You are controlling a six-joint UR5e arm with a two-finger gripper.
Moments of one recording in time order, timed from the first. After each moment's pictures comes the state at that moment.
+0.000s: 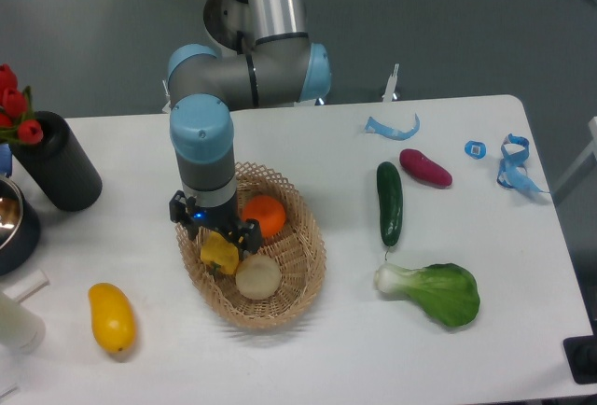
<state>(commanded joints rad) 2.17 -1.91 -1.87 -0.81 1.51 0.60</state>
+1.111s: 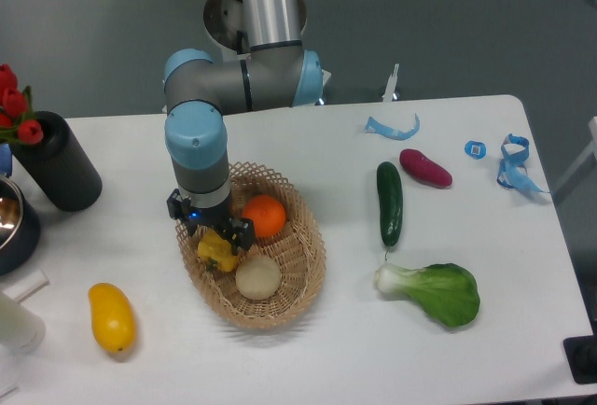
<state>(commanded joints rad) 2.17 -1.92 -1.89 -0.80 1.54 0.60</state>
